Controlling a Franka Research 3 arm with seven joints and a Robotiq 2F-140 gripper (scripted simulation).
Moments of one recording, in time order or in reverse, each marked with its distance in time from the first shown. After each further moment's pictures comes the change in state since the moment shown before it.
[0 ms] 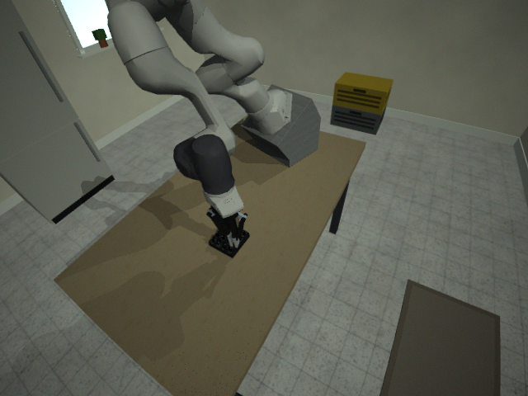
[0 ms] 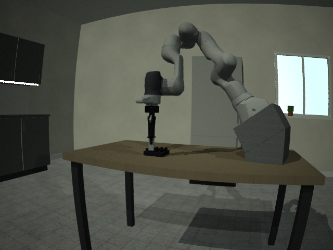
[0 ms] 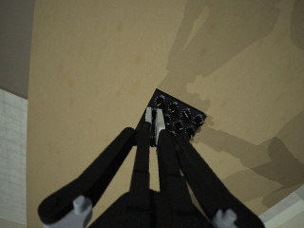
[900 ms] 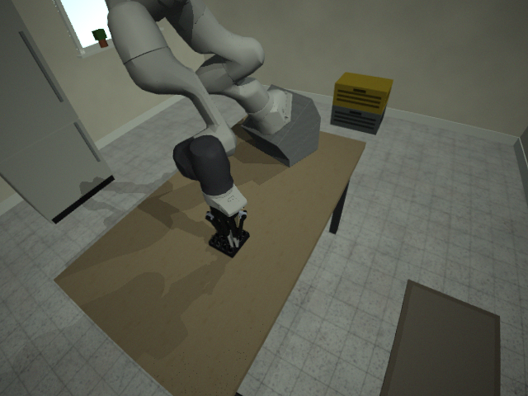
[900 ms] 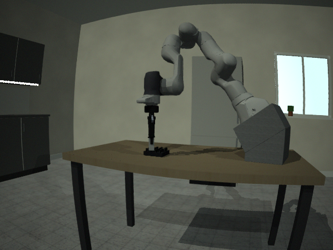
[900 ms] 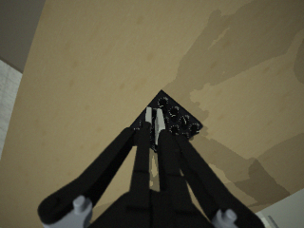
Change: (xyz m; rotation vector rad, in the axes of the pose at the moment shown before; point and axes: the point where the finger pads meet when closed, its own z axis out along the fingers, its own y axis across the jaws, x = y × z) arm 0.000 0.000 0.000 0.010 -0.012 -0.218
